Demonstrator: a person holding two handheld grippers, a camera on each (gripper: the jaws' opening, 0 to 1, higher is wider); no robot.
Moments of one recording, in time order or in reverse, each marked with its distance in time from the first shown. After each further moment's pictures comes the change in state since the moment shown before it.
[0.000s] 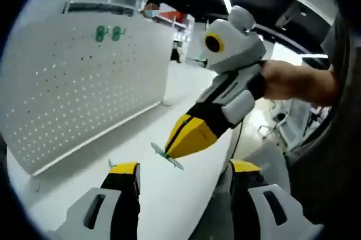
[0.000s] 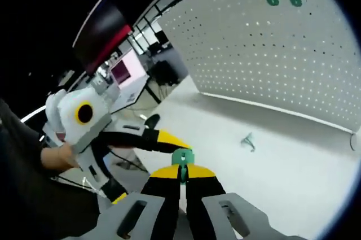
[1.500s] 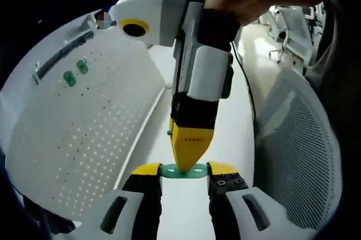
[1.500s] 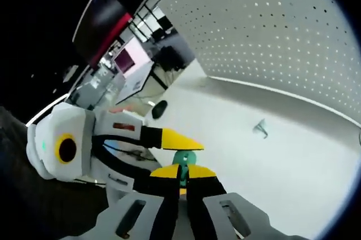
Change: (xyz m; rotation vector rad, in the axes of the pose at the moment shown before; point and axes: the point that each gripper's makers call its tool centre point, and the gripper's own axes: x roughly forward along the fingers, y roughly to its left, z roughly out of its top) left arm 0.006 0.011 -0.015 0.645 0.252 0.174; right arm 0.018 0.014 -0.019 0.103 0.141 0.099
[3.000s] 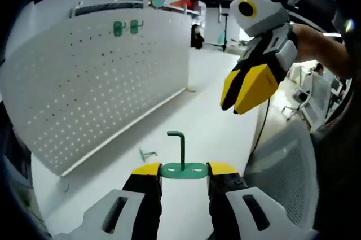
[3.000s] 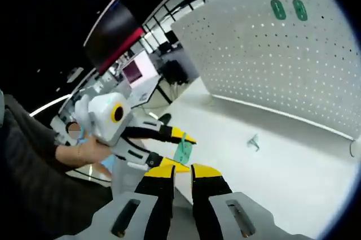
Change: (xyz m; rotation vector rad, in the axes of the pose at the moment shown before) left arm -0.011 0.019 -0.026 -0.488 -0.072 0.000; right arm -0.046 0.015 0.010 -0.084 -0.090 -0.001
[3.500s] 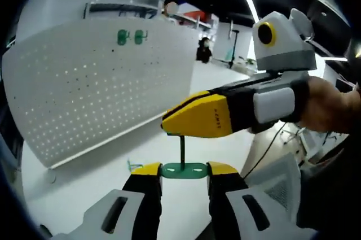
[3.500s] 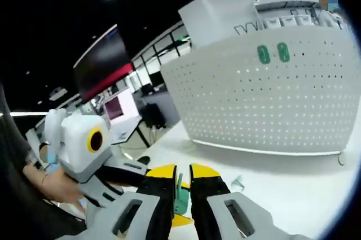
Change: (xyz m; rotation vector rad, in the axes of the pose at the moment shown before) left arm 0.008 -0.022 0.032 -0.184 -0.084 -0.005; right arm 0.006 -0.014 0.053 -0.065 -0.374 -0.197
